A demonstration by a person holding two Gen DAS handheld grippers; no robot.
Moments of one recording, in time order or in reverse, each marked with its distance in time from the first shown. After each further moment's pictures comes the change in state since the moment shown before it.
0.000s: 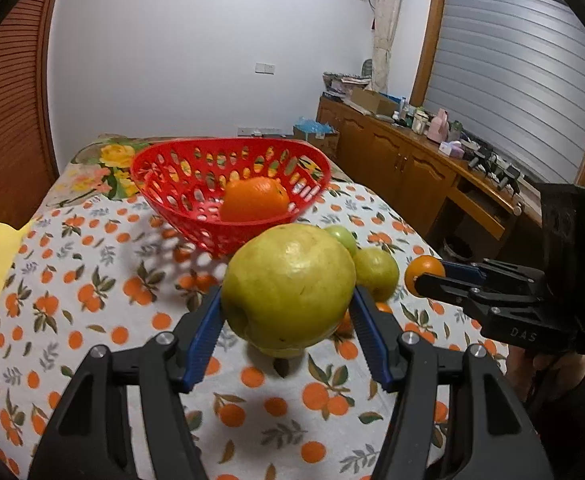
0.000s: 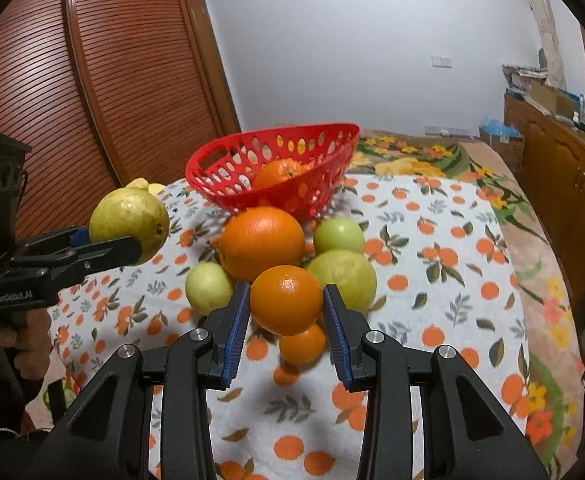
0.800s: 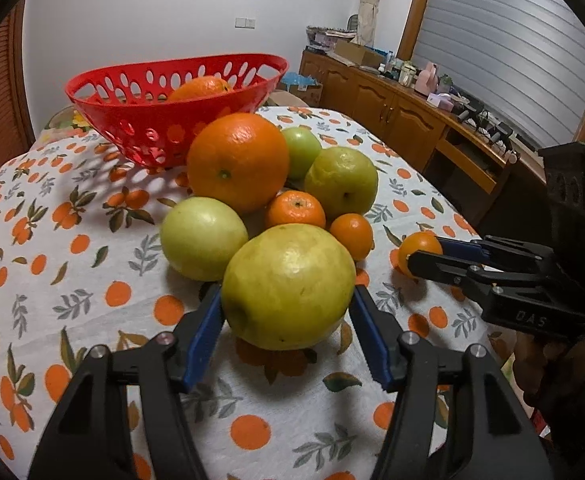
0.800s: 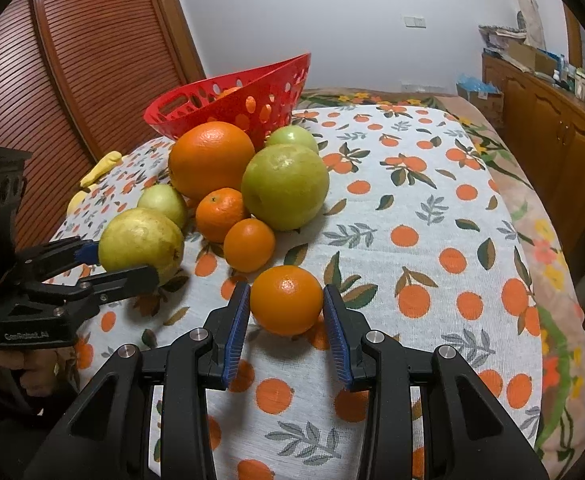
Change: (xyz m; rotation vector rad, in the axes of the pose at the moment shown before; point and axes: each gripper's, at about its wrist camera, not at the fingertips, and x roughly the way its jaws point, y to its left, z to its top) left arm 0.055 -0.041 -0.063 0.018 0.160 -0.056; right arm 0.007 -0.029 -0.061 0.079 0.119 -0.058
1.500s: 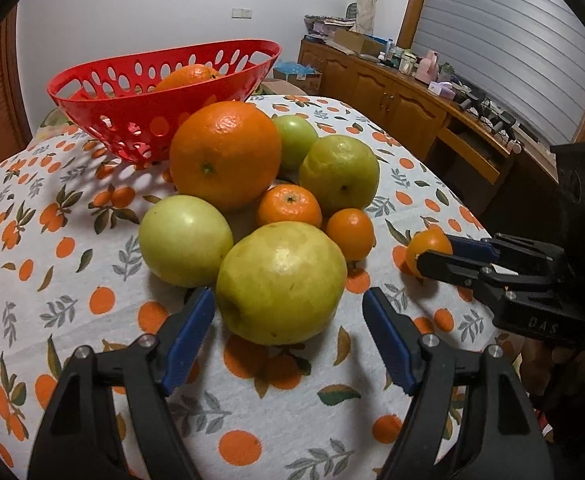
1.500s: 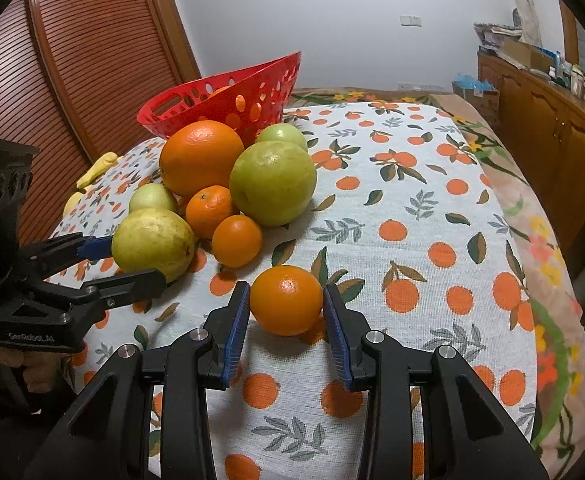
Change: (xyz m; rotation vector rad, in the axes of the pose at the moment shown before) left arm 0.022 -0.007 0.004 0.014 0.048 0.009; right arm 0.000 -0.008 -0.004 0.012 0.005 -0.014
